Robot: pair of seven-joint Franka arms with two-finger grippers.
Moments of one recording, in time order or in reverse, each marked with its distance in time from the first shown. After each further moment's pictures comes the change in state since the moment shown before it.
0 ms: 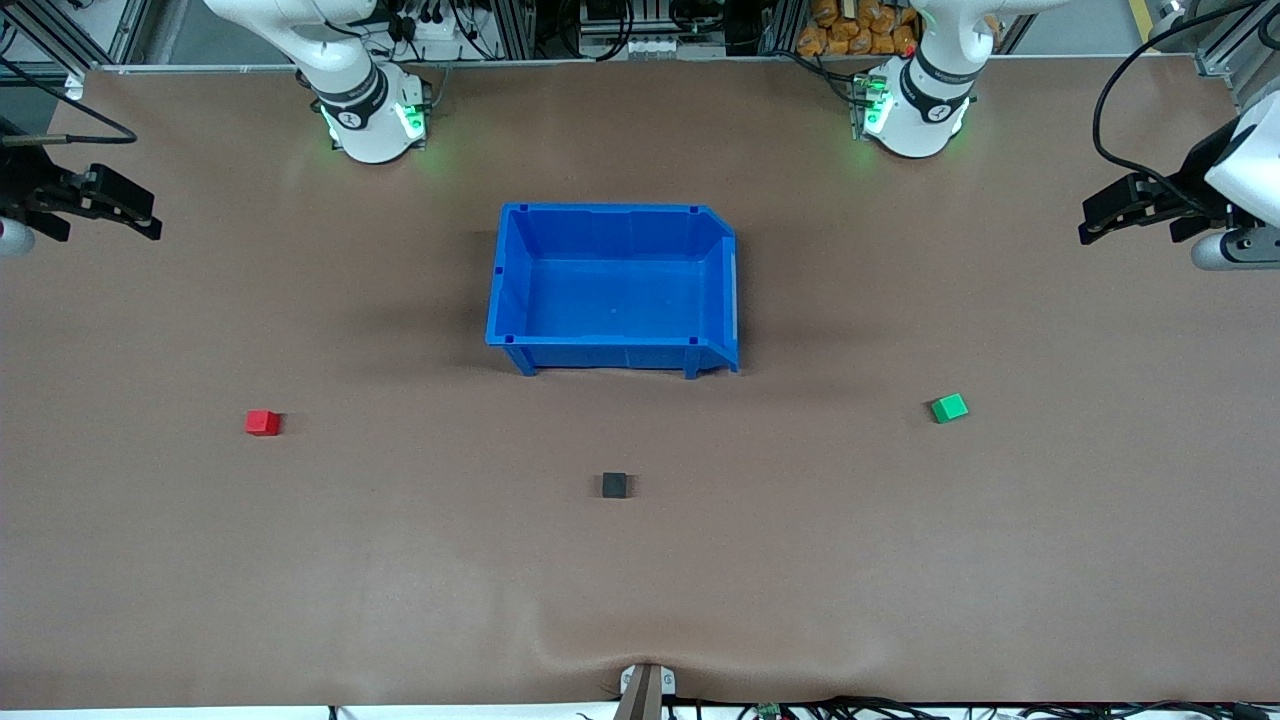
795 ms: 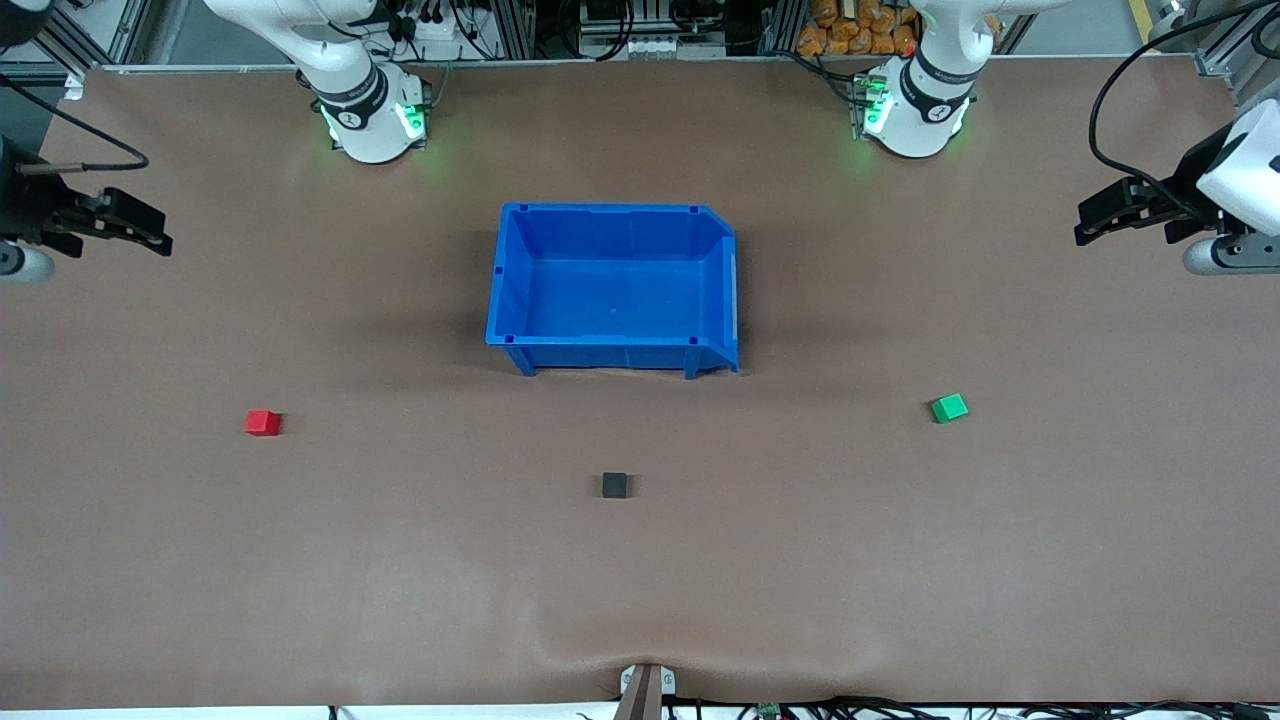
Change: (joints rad) left arm 0.000 0.002 0.000 -0.013 0.000 -0.002 0.000; right arm 0.000 0.055 -0.001 0.006 -0.001 0.005 0.000
